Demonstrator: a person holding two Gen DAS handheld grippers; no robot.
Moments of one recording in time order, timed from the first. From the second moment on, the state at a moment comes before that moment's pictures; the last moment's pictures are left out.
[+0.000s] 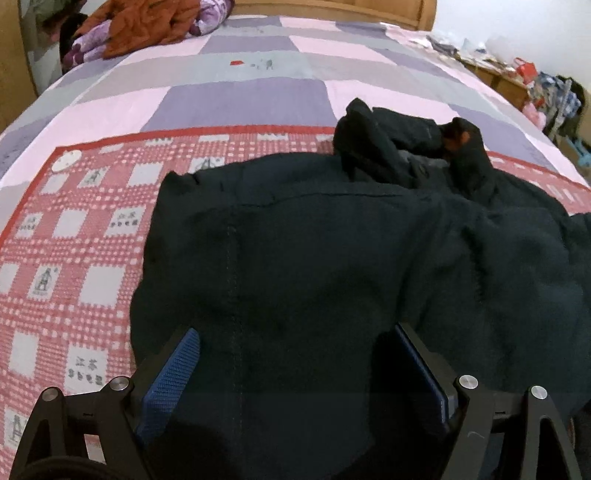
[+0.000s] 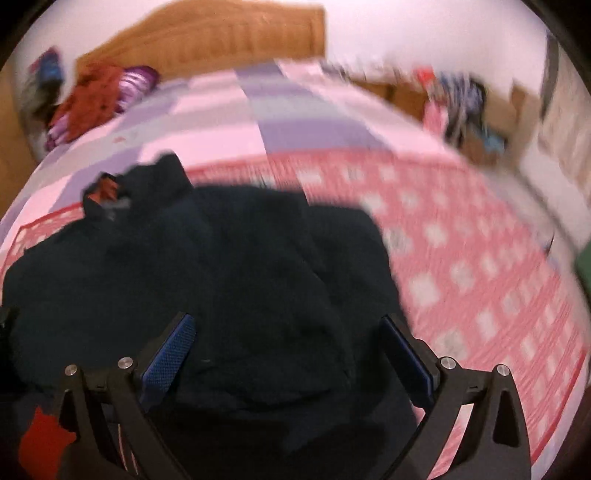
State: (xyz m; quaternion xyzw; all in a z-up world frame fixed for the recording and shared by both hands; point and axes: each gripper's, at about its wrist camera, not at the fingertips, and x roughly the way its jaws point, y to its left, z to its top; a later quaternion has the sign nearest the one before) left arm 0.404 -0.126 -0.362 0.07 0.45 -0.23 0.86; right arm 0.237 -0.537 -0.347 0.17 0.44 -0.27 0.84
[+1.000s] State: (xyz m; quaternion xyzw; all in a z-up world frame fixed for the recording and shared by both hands) left arm 0.417 -0.195 -0.370 0.13 0.44 -0.21 0.86; right arm 0.300 -0.476 -0.316 -0.03 0.37 -0.24 0.90
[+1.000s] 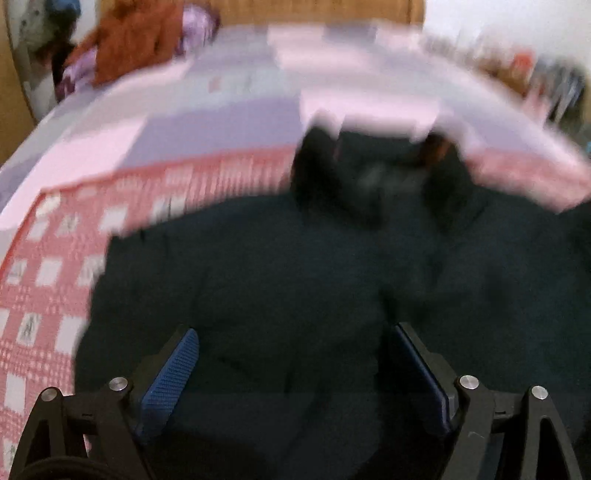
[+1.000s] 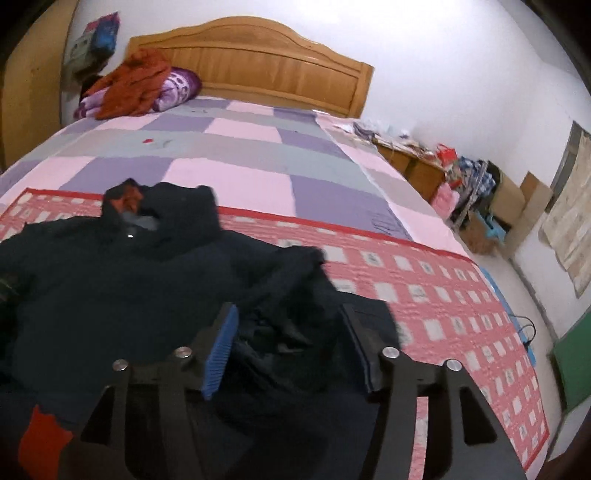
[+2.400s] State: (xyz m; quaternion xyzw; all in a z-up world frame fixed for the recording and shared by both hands) left arm 0.428 -0.087 -0.352 0.09 0.41 -0.13 0.90; right arm 0.257 -0.541 -0.324 -0.03 0.35 -0.29 0.89
